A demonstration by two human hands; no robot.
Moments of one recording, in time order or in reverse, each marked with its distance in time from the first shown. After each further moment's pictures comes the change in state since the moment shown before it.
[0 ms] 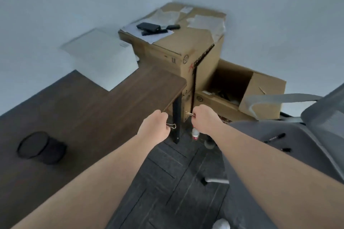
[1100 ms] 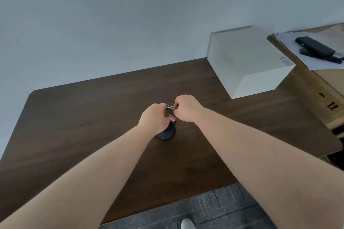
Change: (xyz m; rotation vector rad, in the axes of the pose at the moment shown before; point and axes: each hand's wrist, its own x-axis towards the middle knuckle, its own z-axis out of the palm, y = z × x) left_hand -0.121 -0.349 -0.051 -0.298 0.218 -0.808; right_hand 0.069 -0.448 0.105 -0.154 -0.321 -0.729
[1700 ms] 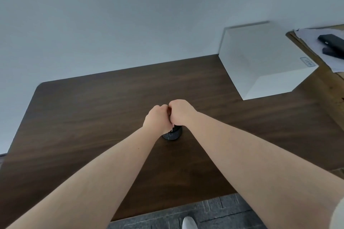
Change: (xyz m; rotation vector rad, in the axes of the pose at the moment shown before) left_hand 0.018 -0.015 0.019 -0.028 -0.048 -0.137; right_hand 0.030 -0.022 0.028 -0.104 -0.133 -0.061
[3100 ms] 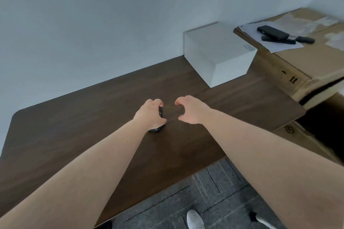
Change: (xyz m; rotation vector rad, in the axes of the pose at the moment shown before) left_hand -0.052 0.030 -0.031 0.100 -0.090 0.214; right_hand -0.107 0.059 -0.007 0.139 0.184 0.089
